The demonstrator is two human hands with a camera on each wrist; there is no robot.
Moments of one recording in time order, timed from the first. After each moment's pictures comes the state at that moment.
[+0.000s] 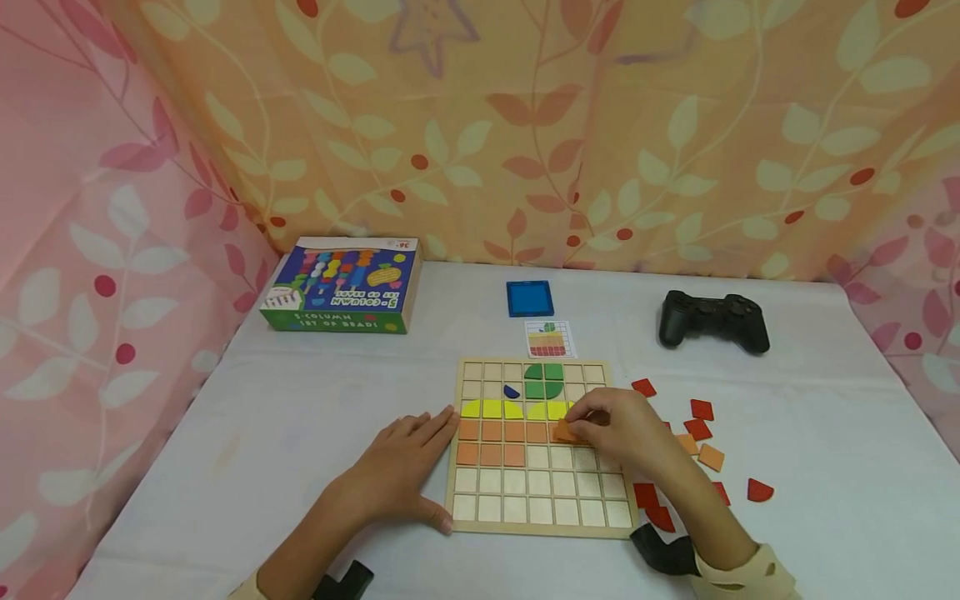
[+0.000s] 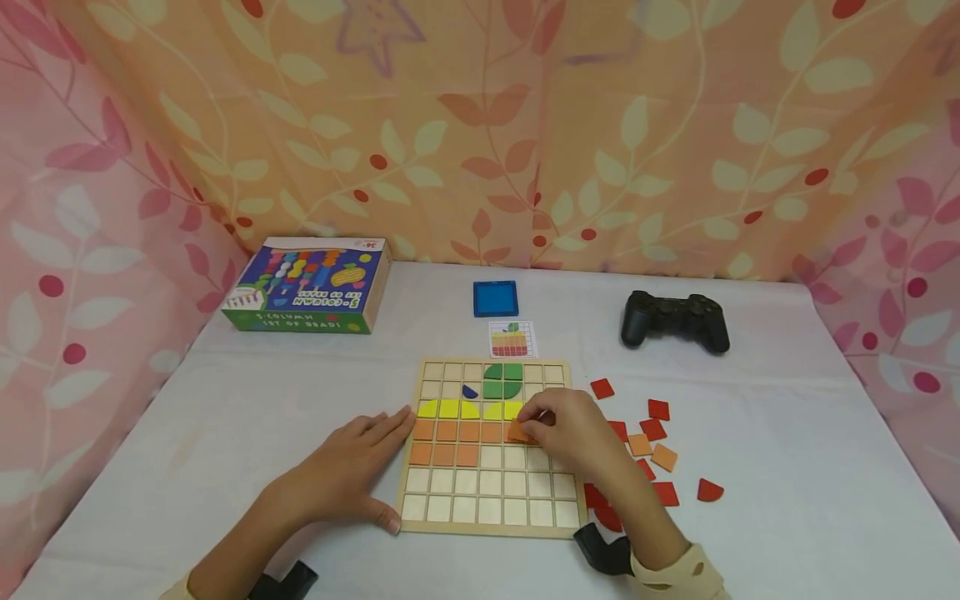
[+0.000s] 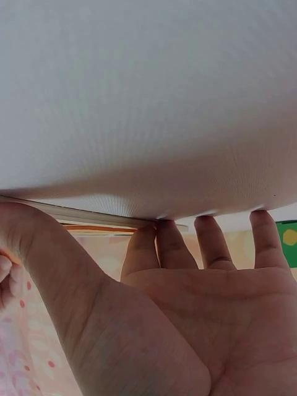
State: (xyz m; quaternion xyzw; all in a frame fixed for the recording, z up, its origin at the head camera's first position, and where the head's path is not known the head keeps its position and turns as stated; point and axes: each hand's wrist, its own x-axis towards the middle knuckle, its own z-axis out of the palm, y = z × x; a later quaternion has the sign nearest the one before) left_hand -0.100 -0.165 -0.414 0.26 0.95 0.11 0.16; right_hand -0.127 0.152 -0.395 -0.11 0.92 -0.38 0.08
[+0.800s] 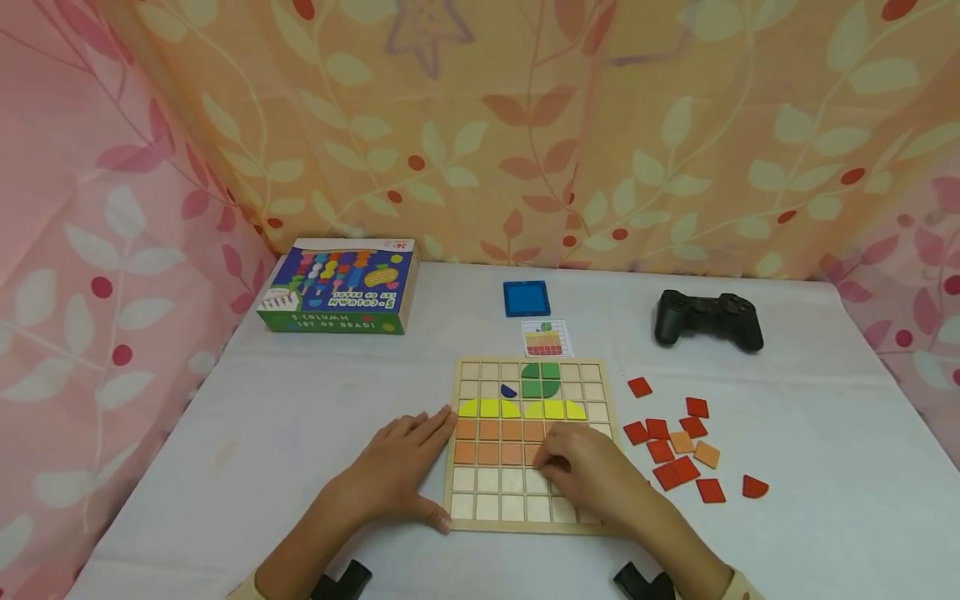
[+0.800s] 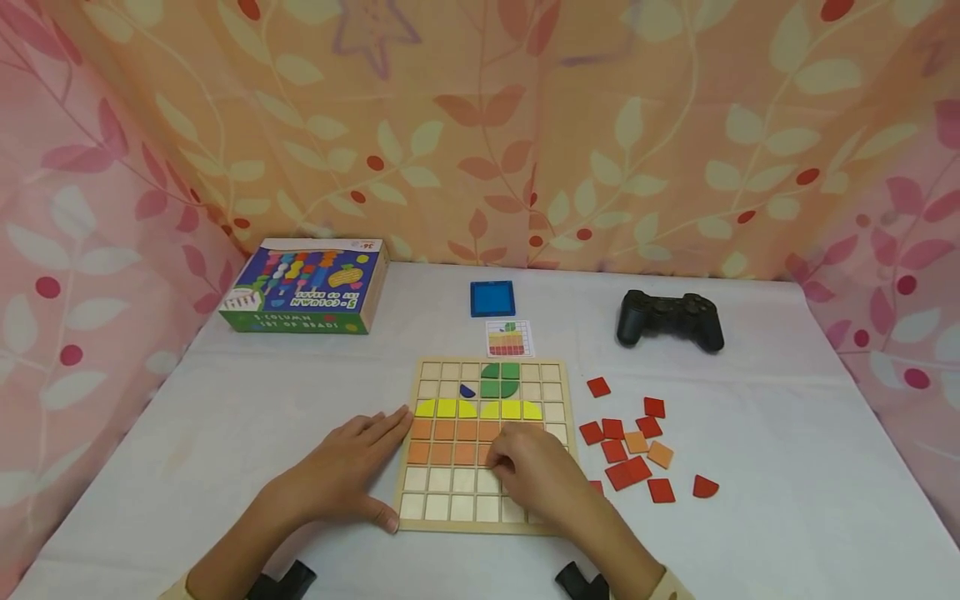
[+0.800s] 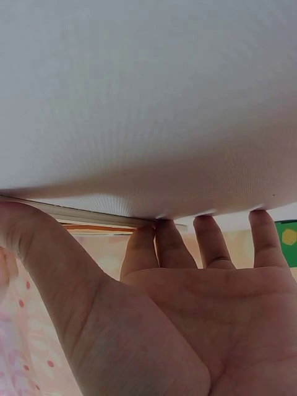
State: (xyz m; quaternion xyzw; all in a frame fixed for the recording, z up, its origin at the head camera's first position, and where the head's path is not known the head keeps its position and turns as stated) left_hand -0.099 -0.166 -0.412 0.26 0.94 0.12 0.16; right_hand -0.093 0.115 -0.409 -0.21 0.93 -0.28 0.06
